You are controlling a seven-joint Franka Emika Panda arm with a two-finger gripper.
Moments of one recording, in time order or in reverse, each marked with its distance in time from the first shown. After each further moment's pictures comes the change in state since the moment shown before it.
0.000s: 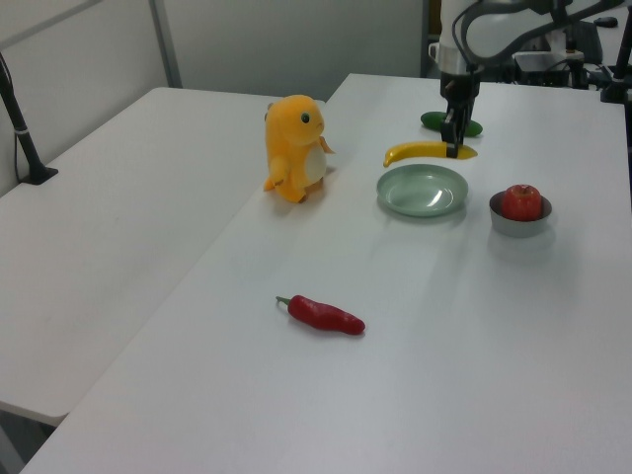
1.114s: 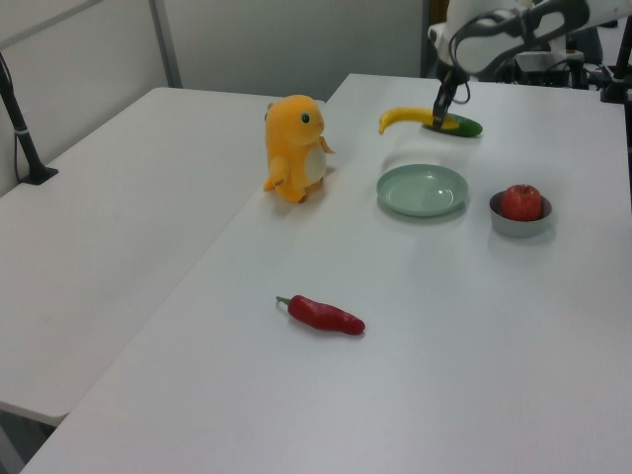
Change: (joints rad) arm -0.154 0.200 -0.072 0.184 -0.058 0.336 -0.262
